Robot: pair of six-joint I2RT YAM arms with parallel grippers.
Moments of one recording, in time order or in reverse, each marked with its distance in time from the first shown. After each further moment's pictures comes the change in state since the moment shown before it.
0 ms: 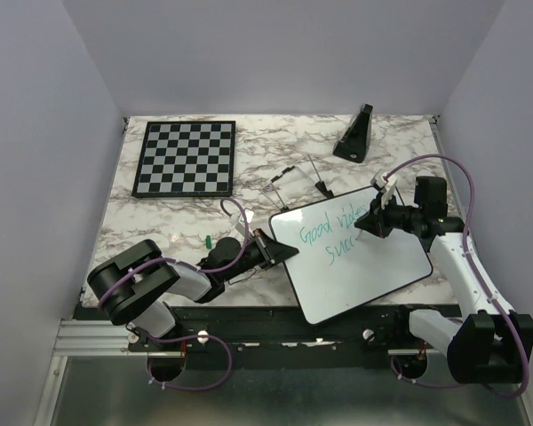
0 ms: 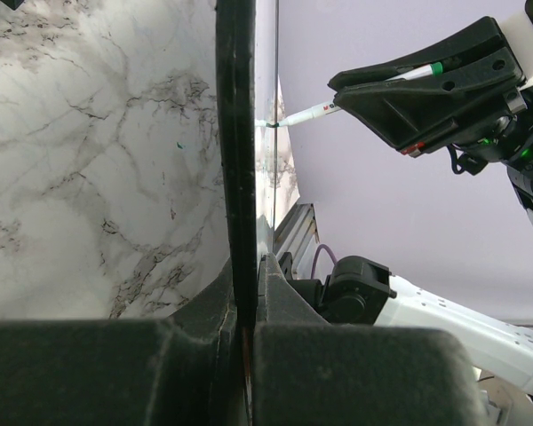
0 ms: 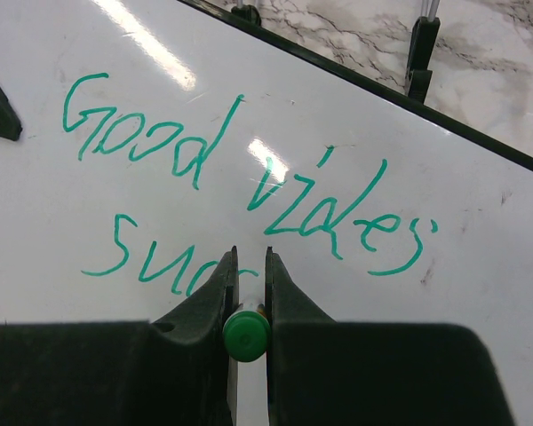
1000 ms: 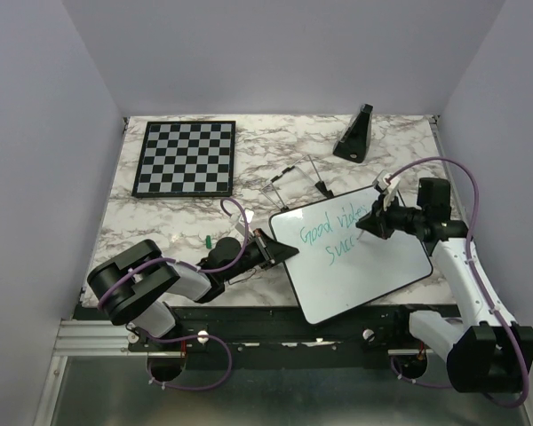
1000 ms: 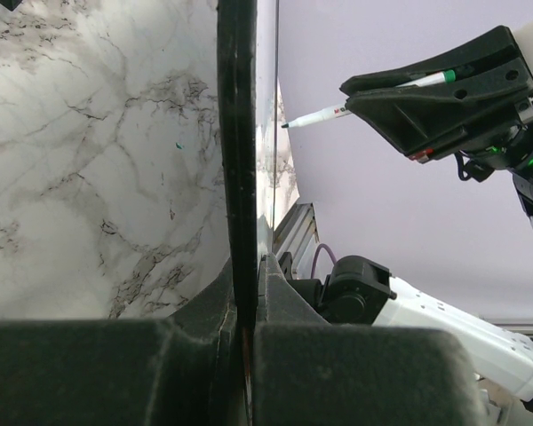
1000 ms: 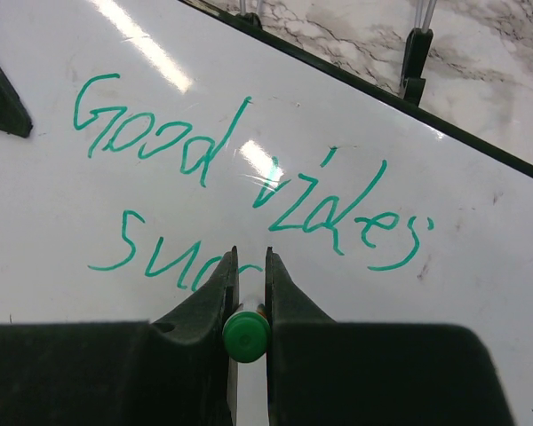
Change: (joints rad) left arm 0.000 0.000 0.000 0.001 0.001 0.002; right arm 0.002 -0.062 0.000 -0.032 -0.002 -0.015
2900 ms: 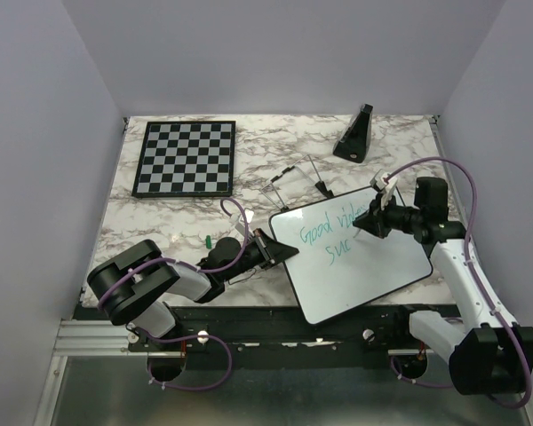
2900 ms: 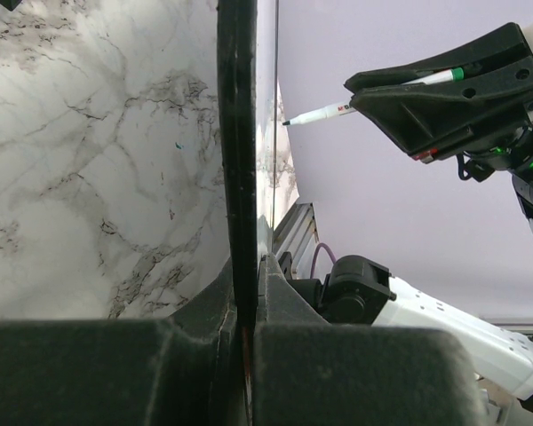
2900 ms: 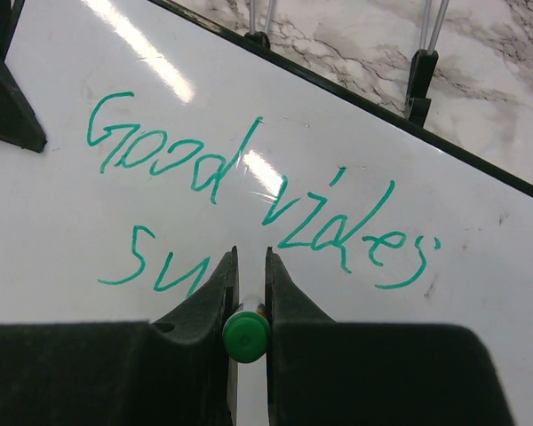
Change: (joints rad) left arm 0.000 -0.001 0.000 0.000 0.001 0.000; right arm 0.027 -0.004 -0.010 0.048 -0.001 0.041
